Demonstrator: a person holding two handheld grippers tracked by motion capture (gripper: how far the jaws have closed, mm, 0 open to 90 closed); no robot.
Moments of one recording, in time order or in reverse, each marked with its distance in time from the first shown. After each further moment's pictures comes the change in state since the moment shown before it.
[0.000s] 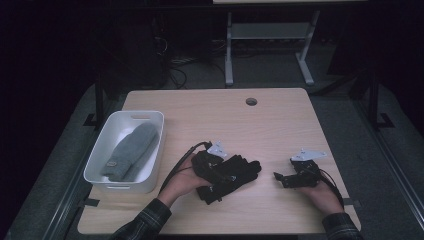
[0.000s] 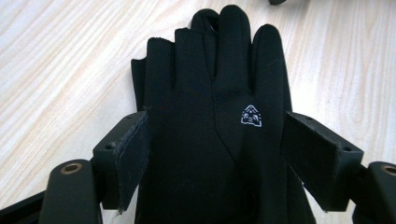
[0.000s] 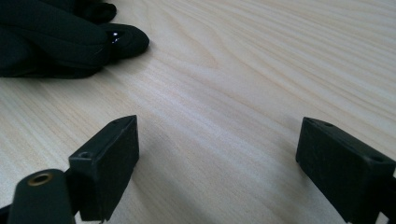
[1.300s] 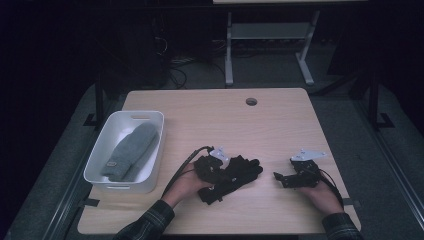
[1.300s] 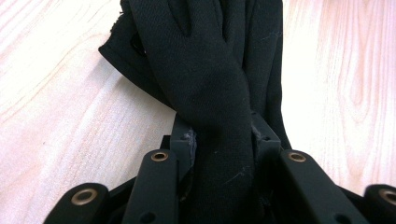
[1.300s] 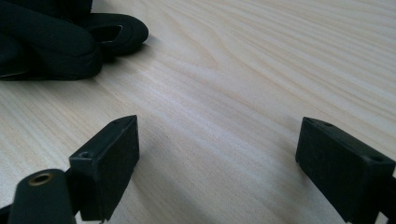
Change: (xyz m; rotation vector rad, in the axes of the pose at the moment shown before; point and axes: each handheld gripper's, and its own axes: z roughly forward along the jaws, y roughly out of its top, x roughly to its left) left arm 0.004 -0.011 0.016 0.050 -0.097 -0.040; right arm 0.000 0.000 0.000 0.001 -0.003 0.001
